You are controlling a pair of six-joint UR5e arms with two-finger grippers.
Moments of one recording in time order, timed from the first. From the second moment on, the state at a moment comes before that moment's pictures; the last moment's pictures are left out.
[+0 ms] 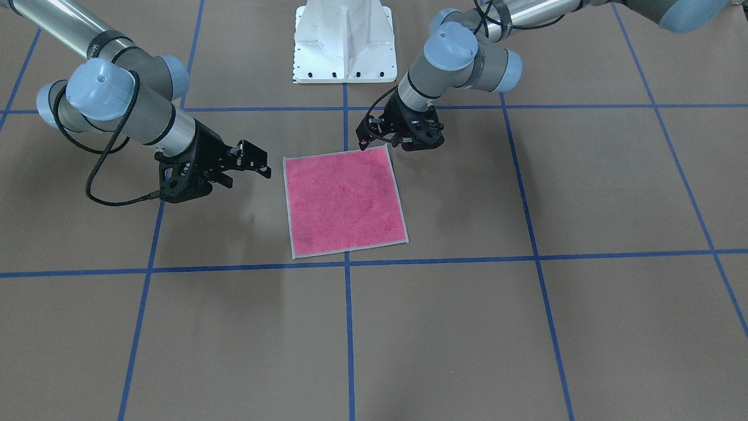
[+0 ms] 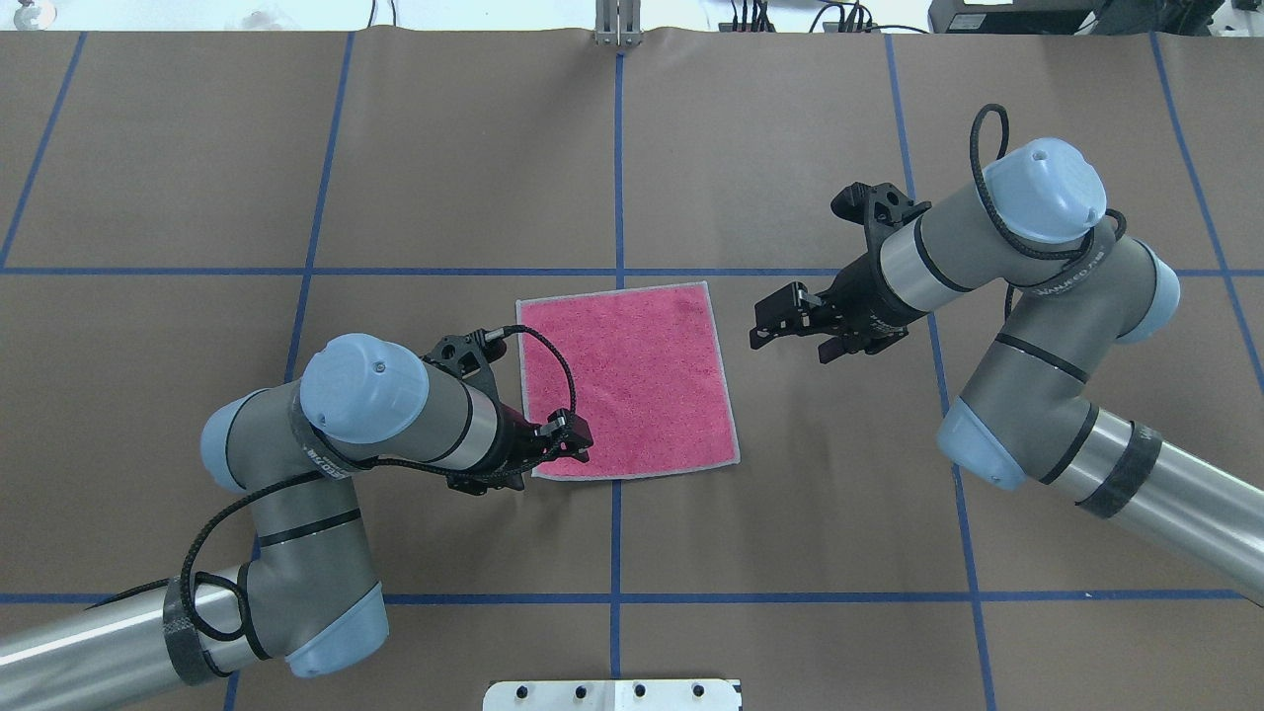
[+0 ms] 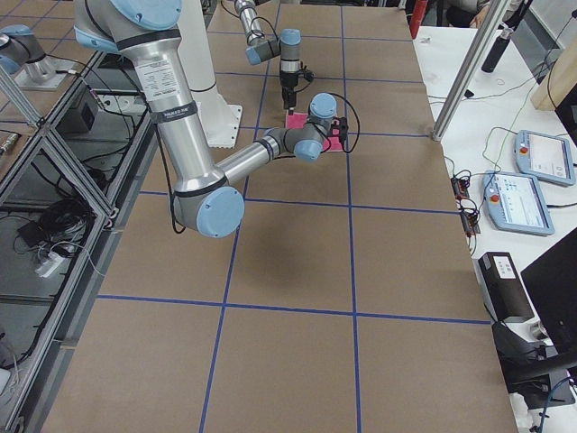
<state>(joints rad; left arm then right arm) -0.41 -2.07 -1.66 -2.12 -1.93 -1.71 0.73 -1.20 1.64 -0.92 2.28 1.28</state>
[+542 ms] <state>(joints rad) -0.41 -2.07 -1.65 -2.12 -1.92 -1.71 0.72 -1.19 1.64 -0.92 2.29 1.28</state>
